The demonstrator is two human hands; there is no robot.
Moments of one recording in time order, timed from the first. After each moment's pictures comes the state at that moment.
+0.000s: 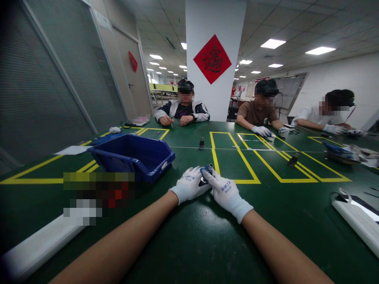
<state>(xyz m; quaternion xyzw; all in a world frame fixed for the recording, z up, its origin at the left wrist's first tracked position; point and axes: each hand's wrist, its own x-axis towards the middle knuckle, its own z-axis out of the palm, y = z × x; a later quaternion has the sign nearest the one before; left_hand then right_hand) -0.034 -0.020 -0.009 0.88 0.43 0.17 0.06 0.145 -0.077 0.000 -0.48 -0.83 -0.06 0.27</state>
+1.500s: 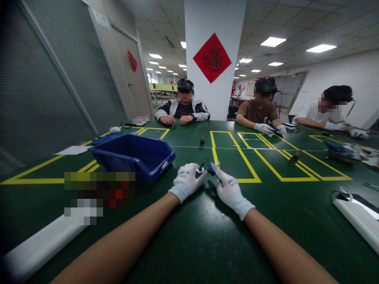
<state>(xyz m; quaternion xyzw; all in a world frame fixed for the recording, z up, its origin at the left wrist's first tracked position) -0.034 -0.028 0.013 0.79 0.55 0.25 0.02 0.150 -0.070 -0.006 -0.51 -0.77 0.05 0.39</state>
